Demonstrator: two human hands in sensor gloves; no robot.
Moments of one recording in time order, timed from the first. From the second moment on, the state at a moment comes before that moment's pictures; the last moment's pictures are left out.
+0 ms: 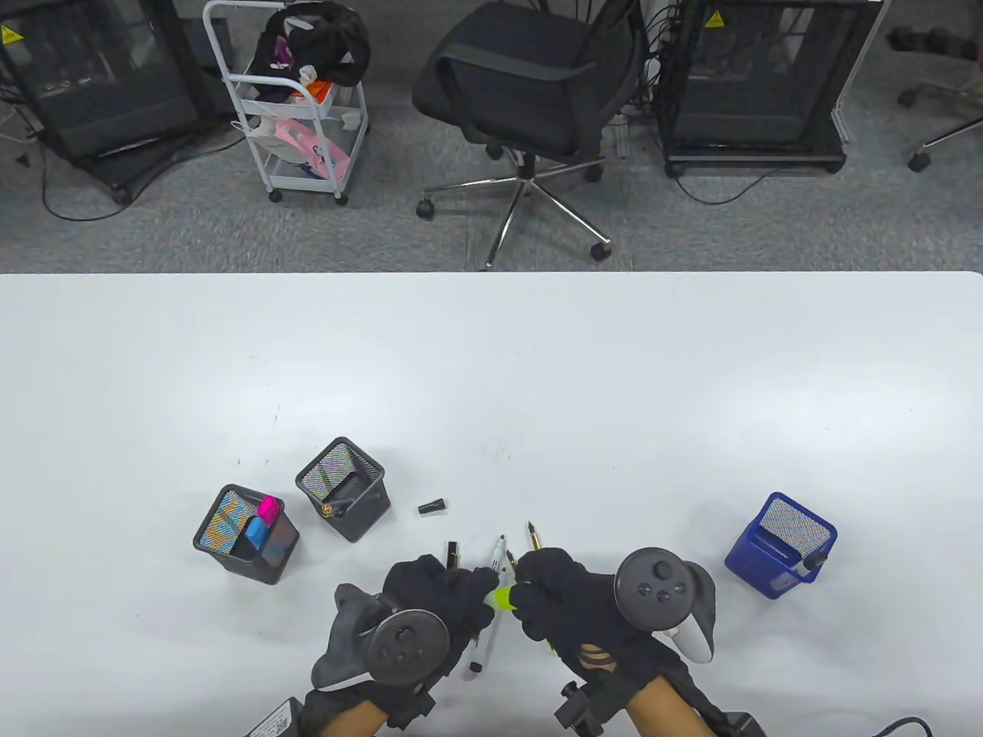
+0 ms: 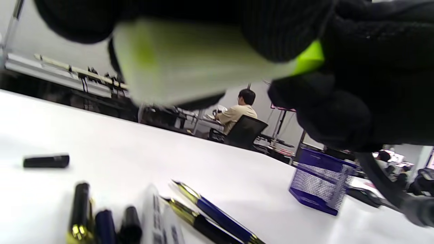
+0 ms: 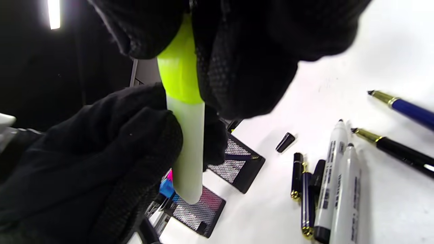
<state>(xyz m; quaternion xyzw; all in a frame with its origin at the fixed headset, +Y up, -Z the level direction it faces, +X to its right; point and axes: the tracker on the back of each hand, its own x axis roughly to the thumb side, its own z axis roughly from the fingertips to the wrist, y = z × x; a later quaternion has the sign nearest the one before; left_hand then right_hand) -0.122 -0.686 -0.170 0.06 -0.30 0.17 0.94 0.101 -0.704 -0.189 0.17 0.06 0.85 0.49</state>
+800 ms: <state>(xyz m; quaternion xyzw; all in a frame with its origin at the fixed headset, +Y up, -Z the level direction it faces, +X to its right) -0.137 -0.668 -0.168 0.12 -0.28 0.11 0.95 0.096 -0.721 -0.187 0.12 0.11 0.81 0.56</state>
